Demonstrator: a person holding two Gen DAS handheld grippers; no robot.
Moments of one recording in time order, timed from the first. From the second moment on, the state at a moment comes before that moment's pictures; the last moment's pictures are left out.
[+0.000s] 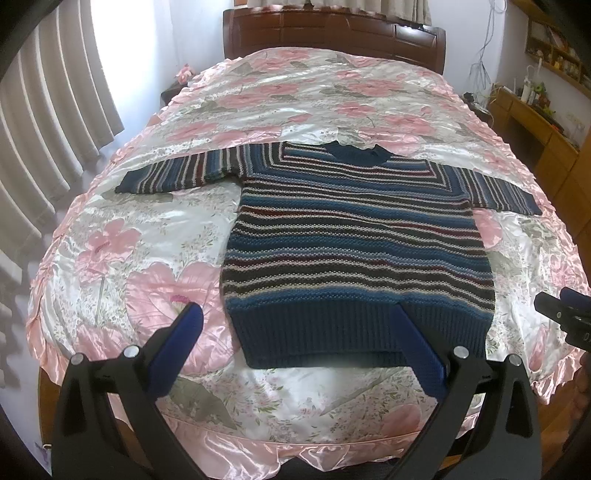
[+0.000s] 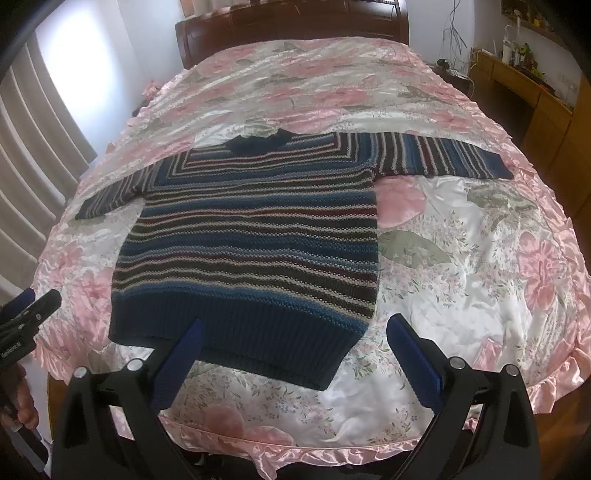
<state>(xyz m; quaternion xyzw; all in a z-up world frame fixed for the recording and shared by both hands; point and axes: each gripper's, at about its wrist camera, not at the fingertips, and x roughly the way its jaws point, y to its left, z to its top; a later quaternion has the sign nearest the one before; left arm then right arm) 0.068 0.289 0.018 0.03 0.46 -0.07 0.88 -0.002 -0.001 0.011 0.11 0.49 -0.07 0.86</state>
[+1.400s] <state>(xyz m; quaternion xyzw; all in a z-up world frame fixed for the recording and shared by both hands) 0.089 0.288 -0.007 0.04 0.48 -0.07 0.87 0.018 -0.019 -0.014 0.15 0.49 -0.02 0.86</state>
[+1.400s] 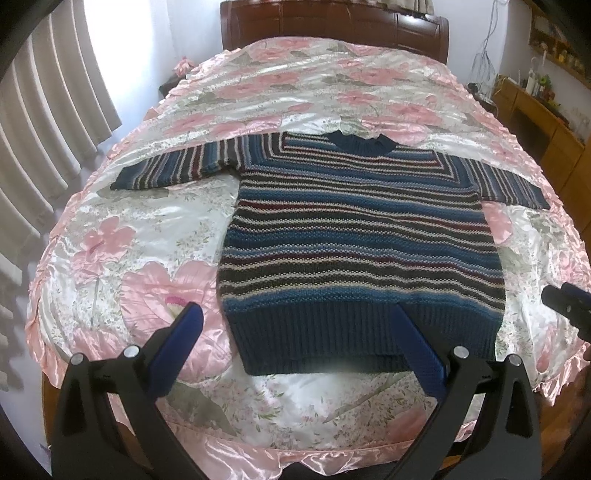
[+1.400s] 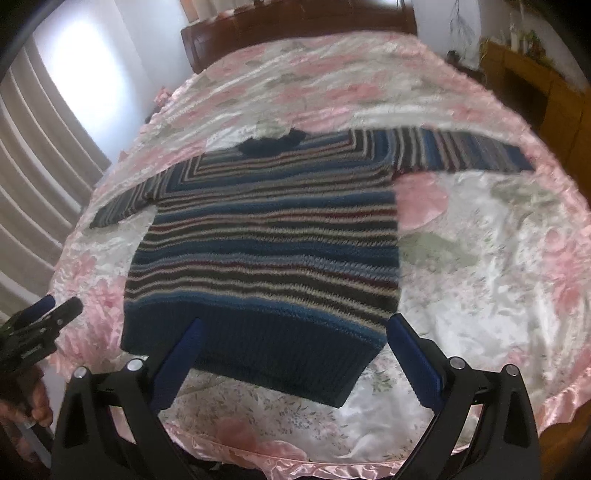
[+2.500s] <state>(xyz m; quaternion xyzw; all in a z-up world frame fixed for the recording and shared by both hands) 0.357 -0.080 -0.107 0.05 0.51 -0.11 0.85 0.232 -0.501 -0.140 0.22 0.58 -0.23 0.75</state>
